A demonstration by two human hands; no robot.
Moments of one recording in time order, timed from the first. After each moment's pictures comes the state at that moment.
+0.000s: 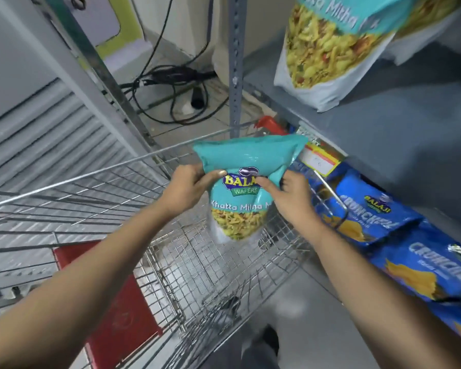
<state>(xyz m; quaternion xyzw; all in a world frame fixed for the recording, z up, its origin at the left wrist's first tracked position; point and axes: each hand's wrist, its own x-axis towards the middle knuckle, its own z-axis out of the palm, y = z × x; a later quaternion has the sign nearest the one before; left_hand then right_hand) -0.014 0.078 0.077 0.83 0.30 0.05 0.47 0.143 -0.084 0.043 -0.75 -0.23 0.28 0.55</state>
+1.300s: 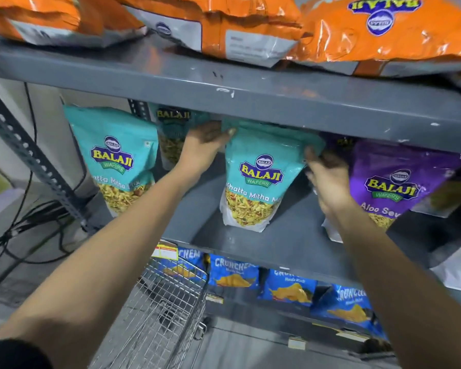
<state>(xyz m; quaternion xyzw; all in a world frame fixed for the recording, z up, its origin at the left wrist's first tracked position) 0.288 -0.114 0.338 0.73 0.03 0.19 0.65 0.339 -0.352 0.305 -0.66 -0.04 -0.05 0.75</state>
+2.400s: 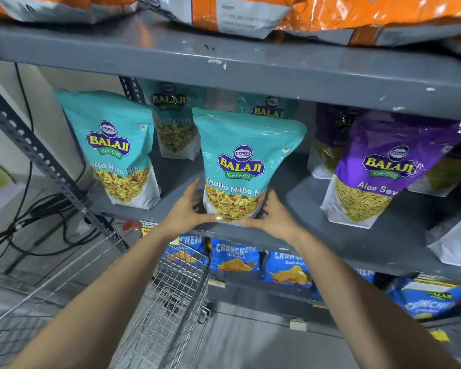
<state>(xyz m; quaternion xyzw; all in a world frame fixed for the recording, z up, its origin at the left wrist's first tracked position) 0.214 -0.087 0.190 0.80 0.08 -0.03 0.60 0.274 -0.323 0.199 -0.81 -0.13 0.20 0.53</state>
